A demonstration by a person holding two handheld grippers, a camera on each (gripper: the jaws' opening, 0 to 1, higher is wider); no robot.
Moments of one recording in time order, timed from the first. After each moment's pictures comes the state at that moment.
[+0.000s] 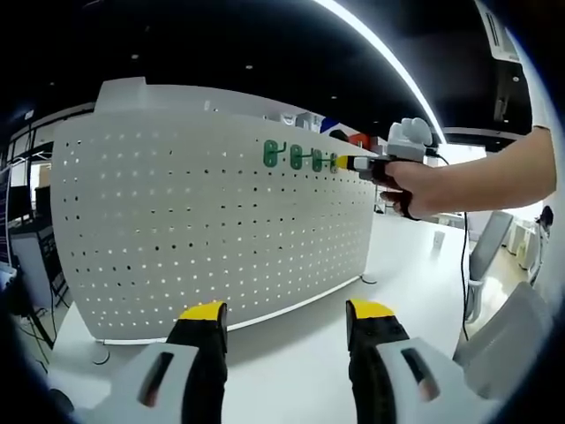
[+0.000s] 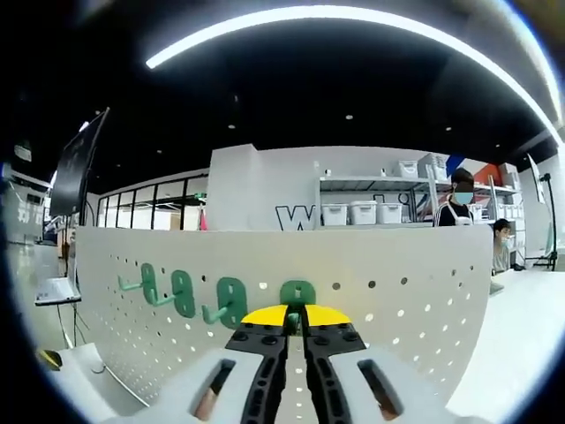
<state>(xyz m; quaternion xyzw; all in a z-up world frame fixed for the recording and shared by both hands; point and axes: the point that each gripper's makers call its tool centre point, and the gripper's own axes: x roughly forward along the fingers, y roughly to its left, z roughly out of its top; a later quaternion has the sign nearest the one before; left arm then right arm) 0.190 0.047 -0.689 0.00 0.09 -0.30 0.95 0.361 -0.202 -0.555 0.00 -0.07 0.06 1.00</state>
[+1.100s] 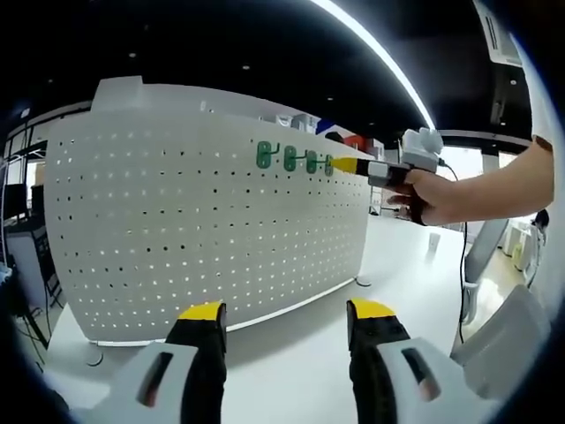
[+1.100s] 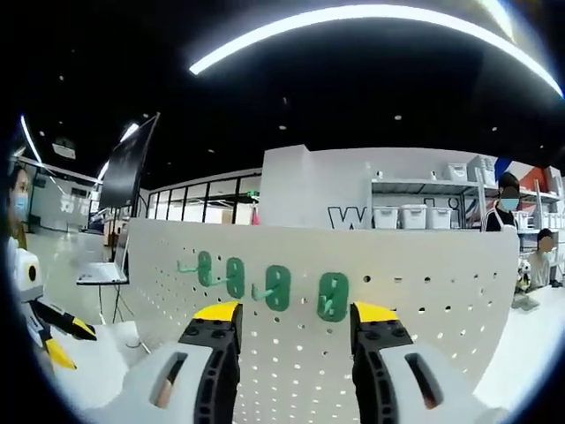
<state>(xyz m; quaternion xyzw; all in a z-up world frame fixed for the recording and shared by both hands) 0.190 0.040 -0.688 -0.01 0.09 -0.31 0.95 0.328 -0.180 -0.559 -0.03 -0.07 0.20 0.98</state>
